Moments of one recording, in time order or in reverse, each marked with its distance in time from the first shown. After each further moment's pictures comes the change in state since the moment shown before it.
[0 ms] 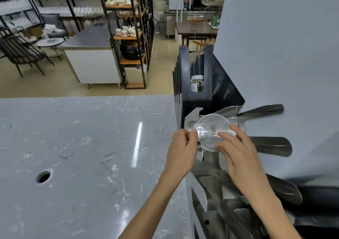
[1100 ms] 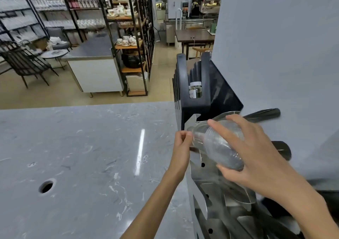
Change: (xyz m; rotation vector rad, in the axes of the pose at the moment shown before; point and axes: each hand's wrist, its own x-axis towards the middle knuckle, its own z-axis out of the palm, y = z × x) left_hand 0.025 -0.018 0.014 -0.417 -0.053 -0.063; right_hand 0.017 -0.011 -0.068 -0.068 -0.134 -0.165
